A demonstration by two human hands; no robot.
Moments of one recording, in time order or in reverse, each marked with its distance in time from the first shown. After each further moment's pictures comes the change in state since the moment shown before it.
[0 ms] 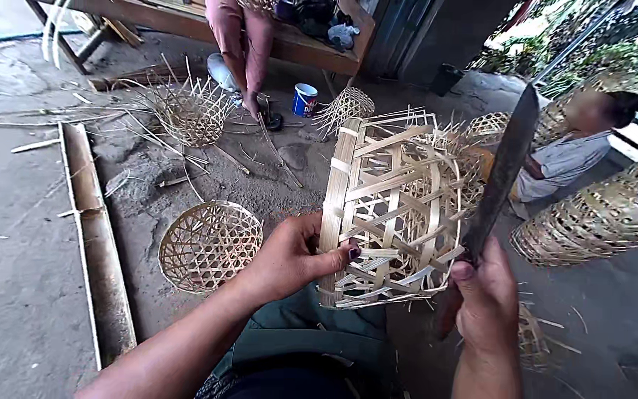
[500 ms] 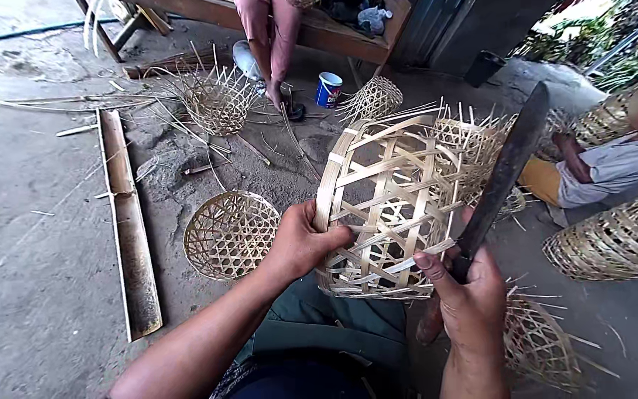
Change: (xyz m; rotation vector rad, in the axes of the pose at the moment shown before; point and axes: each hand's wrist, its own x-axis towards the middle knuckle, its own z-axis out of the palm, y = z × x) left_hand 0.002 -0.025 -0.016 0.040 0.377 -0.214; right_hand -0.001 0.007 0.060 -0.122 0.065 0.095
